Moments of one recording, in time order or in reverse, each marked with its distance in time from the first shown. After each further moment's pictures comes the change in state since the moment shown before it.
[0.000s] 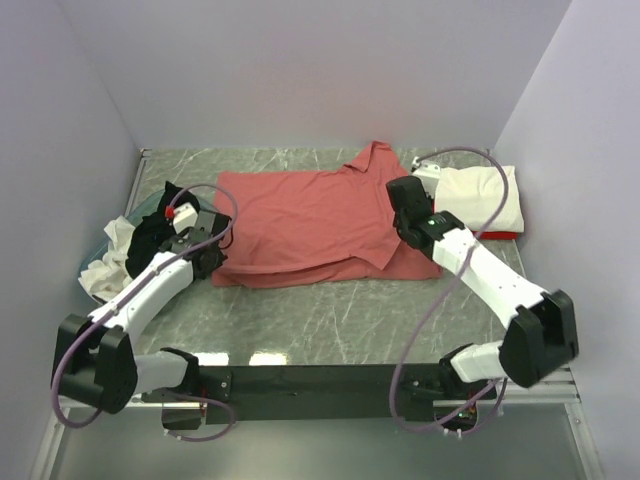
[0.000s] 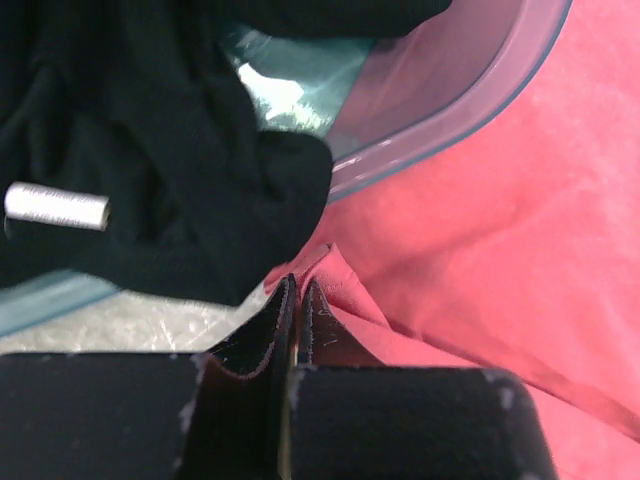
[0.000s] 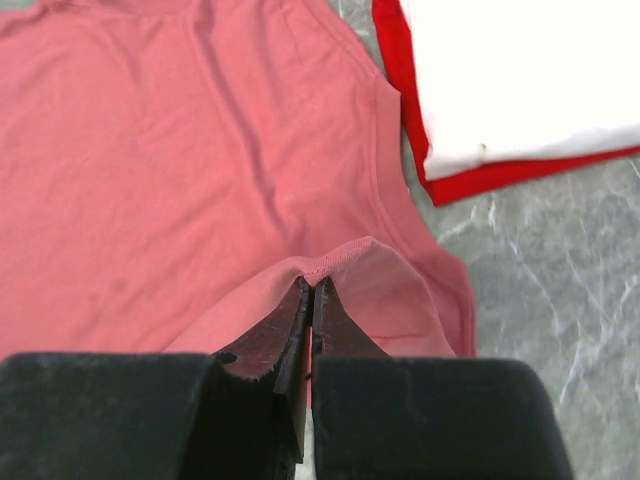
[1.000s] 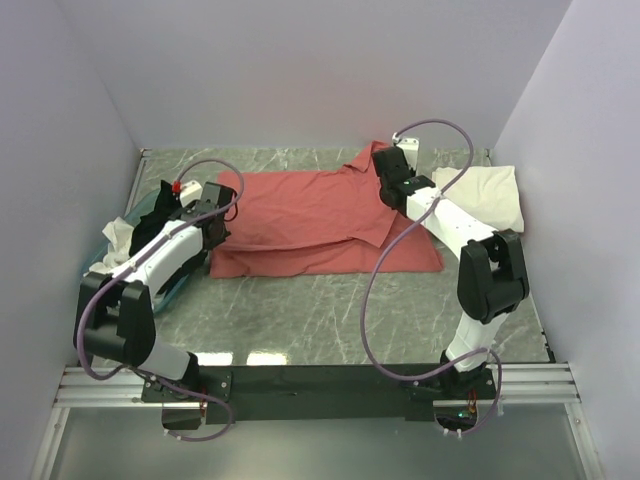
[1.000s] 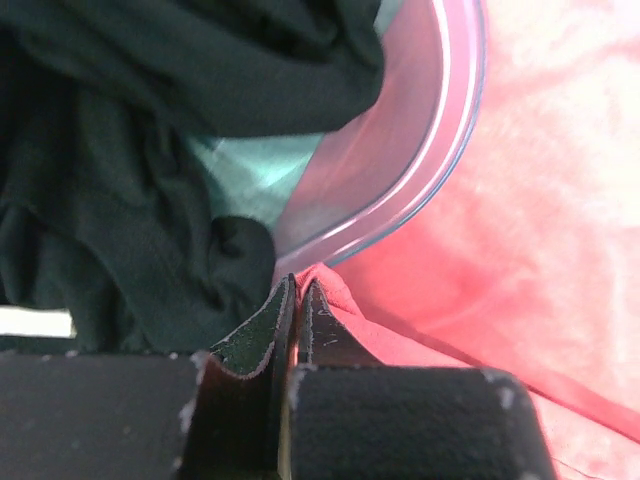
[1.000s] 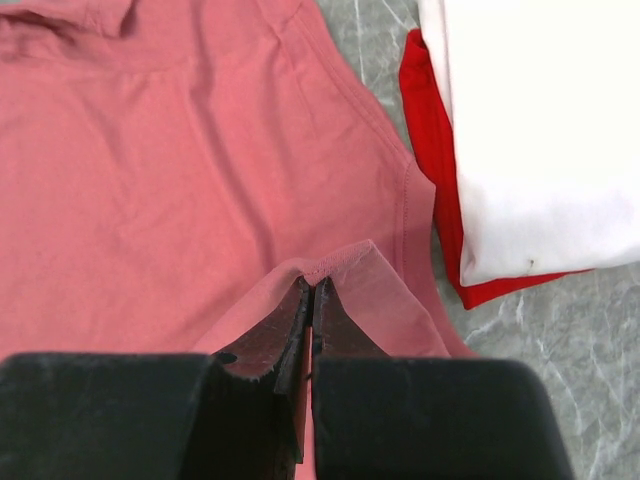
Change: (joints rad) left arm 0.052 0.254 0.212 0.044 -0.014 0.079; right arm -0.090 0.447 0.336 0.056 -0.026 -0.124
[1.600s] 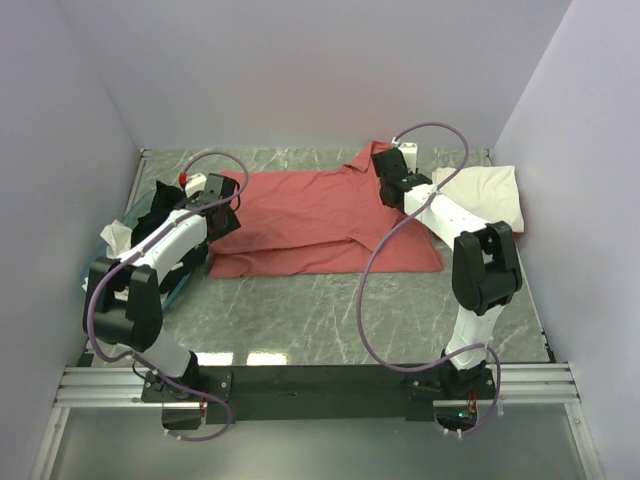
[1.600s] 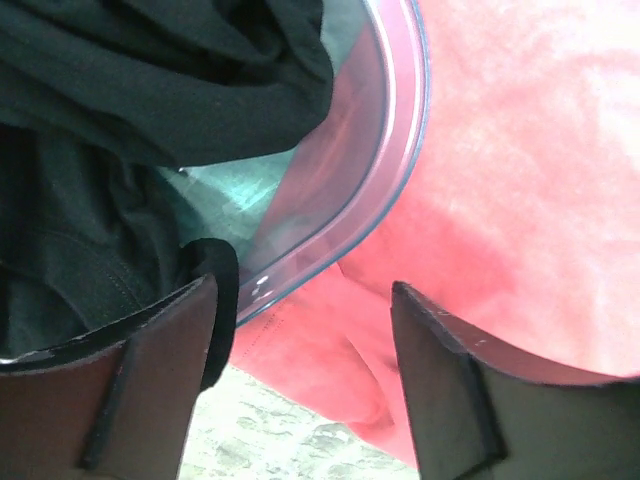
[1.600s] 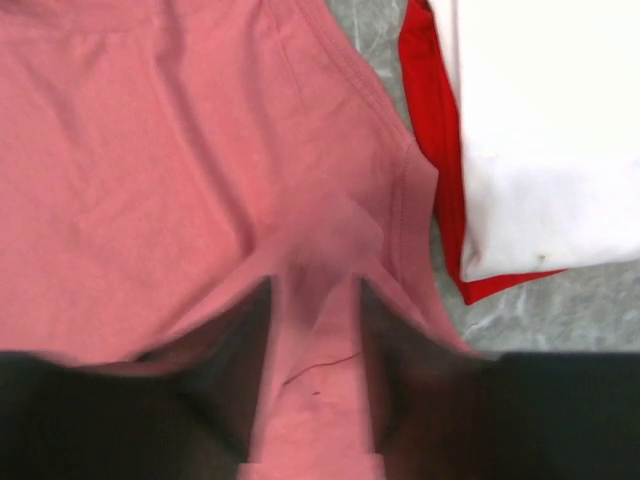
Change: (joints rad) left arm 0.011 0.103 0.097 0.004 0.022 0.050; right arm -0.023 0.073 0.027 -0.045 -0.017 0.004
